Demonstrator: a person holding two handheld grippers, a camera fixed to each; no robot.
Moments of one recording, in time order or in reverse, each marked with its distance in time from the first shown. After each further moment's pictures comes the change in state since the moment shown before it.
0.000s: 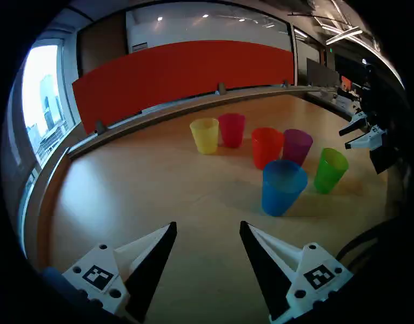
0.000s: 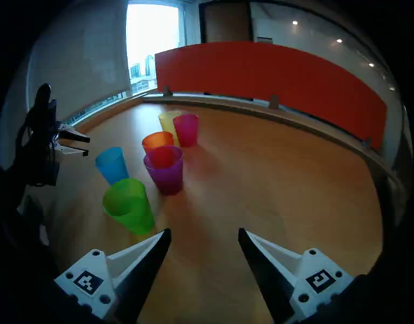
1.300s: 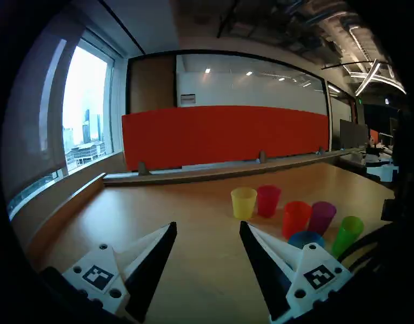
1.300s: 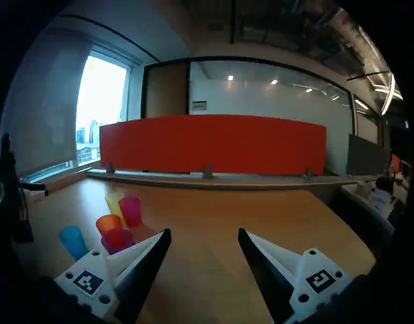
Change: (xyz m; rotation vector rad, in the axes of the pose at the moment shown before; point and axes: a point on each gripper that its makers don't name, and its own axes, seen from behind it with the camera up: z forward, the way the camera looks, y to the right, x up) left arm 0.075 -0.047 -0.027 0.239 0.414 -0.165; right arm 0.097 0.059 -0.033 -0.405 0.488 0.135
